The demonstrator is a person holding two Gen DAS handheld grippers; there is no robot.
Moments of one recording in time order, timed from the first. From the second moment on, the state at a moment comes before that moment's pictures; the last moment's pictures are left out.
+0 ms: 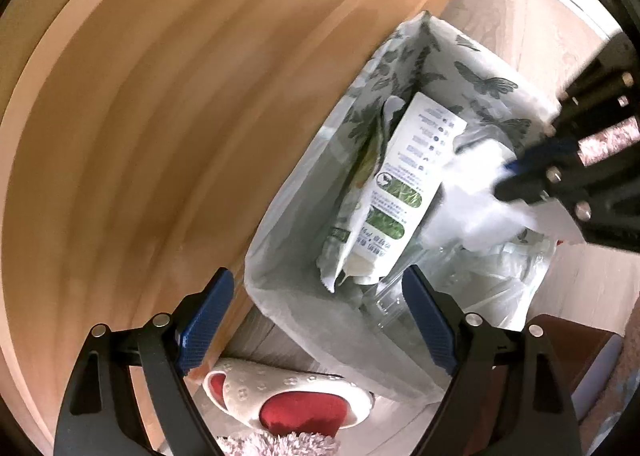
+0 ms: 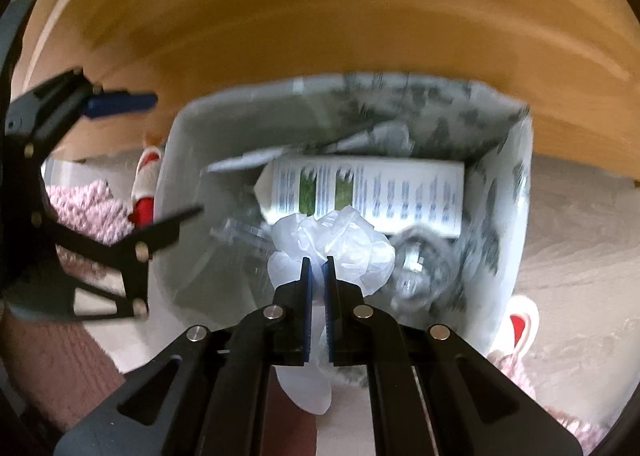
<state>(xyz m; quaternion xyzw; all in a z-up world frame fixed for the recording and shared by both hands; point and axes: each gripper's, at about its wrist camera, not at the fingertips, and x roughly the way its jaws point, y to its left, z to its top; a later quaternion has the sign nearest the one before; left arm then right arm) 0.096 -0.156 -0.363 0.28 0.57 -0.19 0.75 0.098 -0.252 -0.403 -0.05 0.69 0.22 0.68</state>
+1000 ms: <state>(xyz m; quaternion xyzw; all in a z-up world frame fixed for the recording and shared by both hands) 0.095 -0.148 -0.368 0.26 0.58 -0.18 0.75 0.101 -0.232 -0.487 -0.07 0.75 0.17 0.63</state>
